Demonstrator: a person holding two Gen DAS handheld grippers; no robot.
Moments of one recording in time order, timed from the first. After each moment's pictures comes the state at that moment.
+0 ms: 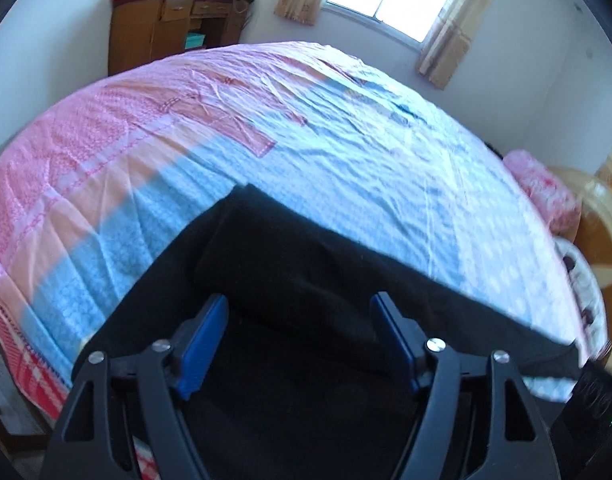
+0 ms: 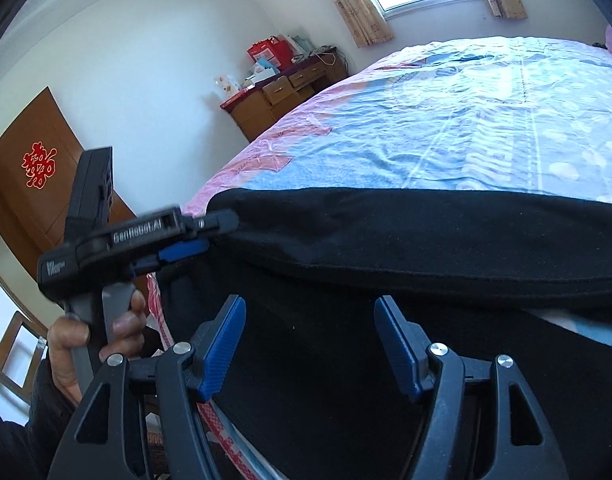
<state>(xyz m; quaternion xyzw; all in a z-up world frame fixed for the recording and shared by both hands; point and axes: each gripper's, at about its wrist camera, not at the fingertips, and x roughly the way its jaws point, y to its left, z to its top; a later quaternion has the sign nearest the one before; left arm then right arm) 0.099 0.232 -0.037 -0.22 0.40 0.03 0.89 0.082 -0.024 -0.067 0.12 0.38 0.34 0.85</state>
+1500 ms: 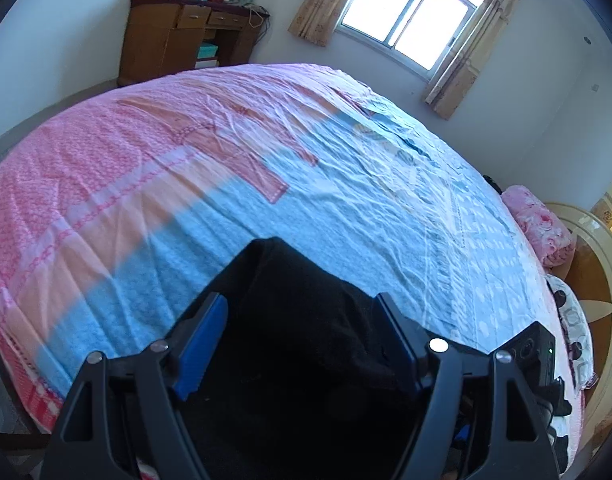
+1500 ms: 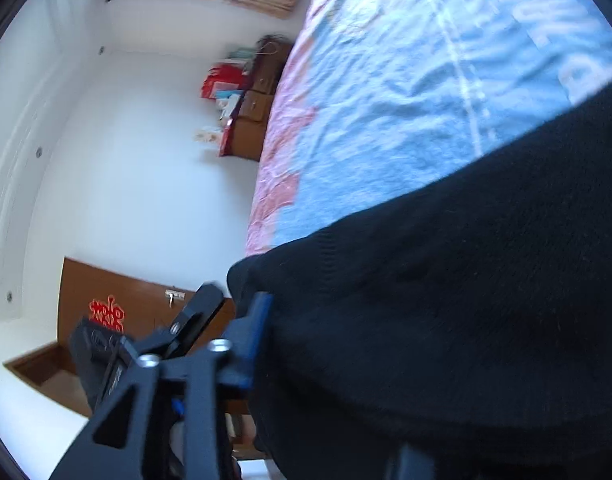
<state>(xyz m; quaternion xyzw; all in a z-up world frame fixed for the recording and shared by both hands) 0.104 0.256 -0.017 -0.23 0.37 0.05 0.90 0.186 0.033 -0.114 0.43 0.47 0.33 0.70</state>
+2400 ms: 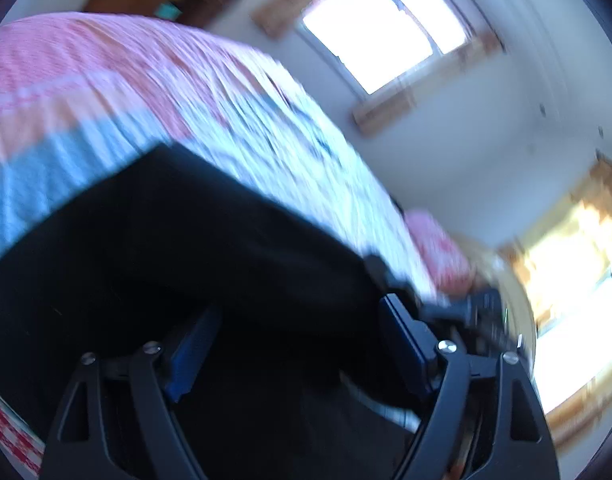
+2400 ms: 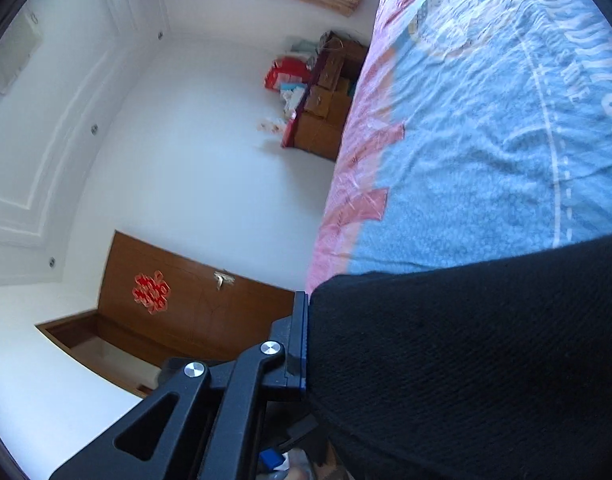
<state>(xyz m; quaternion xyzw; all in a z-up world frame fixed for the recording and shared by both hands) 0.091 0.235 -0.042 -0.41 0.30 -0.11 0.85 0.187 0.011 -0.064 0.43 0.41 0.43 0.68</state>
